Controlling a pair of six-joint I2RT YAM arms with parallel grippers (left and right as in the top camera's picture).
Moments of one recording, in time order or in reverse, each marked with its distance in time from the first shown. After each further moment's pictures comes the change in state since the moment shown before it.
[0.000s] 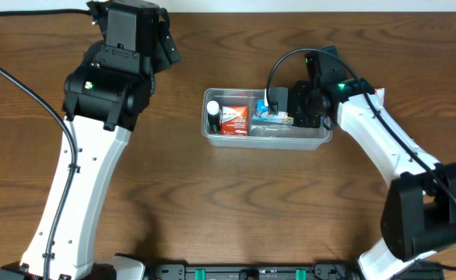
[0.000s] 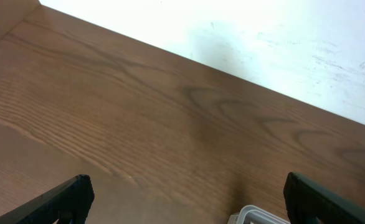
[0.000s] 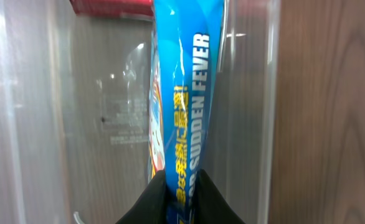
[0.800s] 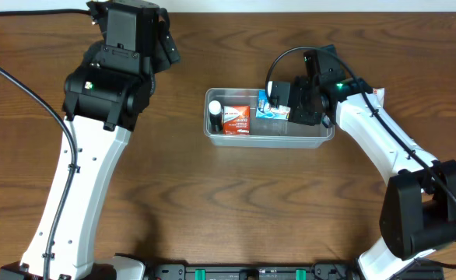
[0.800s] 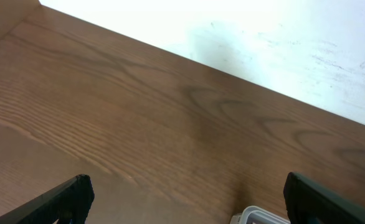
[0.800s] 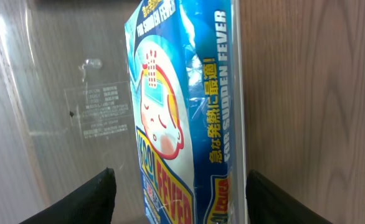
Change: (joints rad) left arm 0.000 0.000 0.000 0.000 0.000 0.000; right arm 0.000 0.009 0.000 0.053 0.101 0.088
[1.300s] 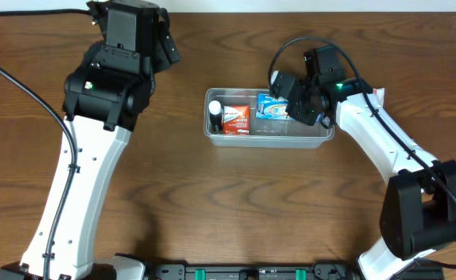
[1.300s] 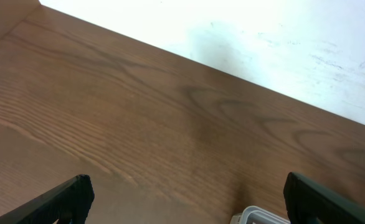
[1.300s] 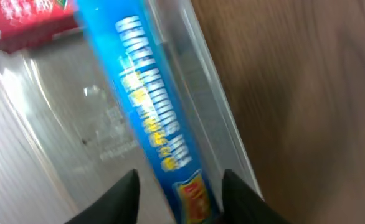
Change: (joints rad) left arm 0.000 0.000 0.000 0.000 0.000 0.000; right arm 0.000 0.000 0.000 0.000 -0.010 0.315
